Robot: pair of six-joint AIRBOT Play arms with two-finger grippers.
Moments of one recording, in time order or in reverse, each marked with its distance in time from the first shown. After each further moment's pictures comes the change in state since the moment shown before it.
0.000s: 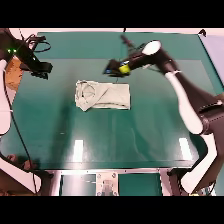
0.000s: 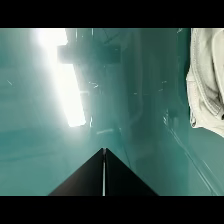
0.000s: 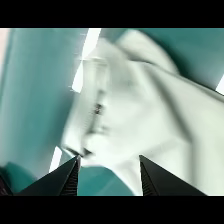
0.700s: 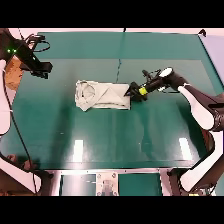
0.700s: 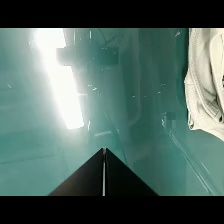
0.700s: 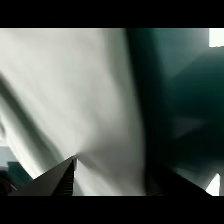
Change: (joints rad) left arm 0.002 0.000 0.000 -0.010 0.006 -0.002; right arm -0.129 0.018 -0.494 0.089 -0.100 -0.003
